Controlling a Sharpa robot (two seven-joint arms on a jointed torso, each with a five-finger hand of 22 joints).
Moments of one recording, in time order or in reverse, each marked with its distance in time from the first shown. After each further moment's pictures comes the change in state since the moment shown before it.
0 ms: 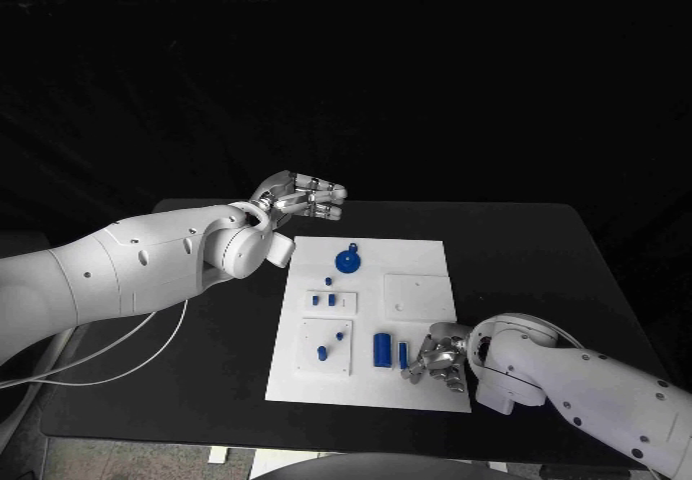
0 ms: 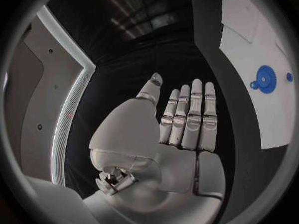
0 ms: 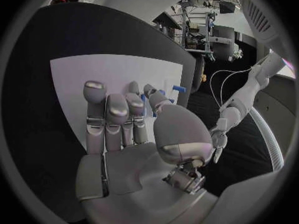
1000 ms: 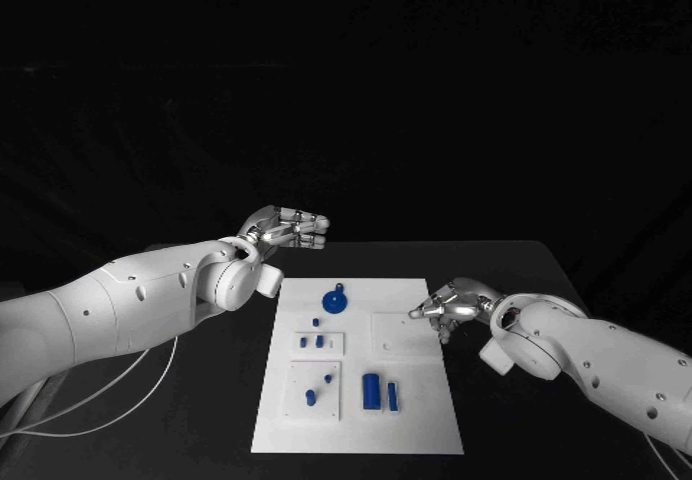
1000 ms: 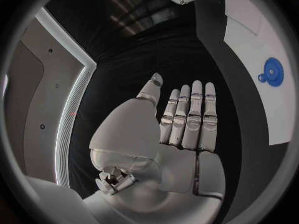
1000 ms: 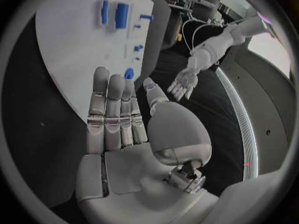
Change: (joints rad) left arm -0.001 0.040 -0.001 -0.101 0.040 0.000 0.012; left_hand 0.004 0.004 -0.004 -0.004 0.000 0.000 0.000 0.000 0.000 -0.004 0.004 0.000 0.000 -0.040 0.017 0.000 -0.014 0.000 -0.009 0.009 0.000 0.000; right arm 0.132 -0.020 0.048 -0.192 0.249 -0.209 0.415; right_hand 0.133 0.019 -0.221 0.009 0.026 -0.078 0.038 -0.001 -0.014 -0.120 0.027 -0.419 -0.381 -0.083 0.022 -0.459 -0.277 0.000 -0.060 0.028 -0.507 -0.246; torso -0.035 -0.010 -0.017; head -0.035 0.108
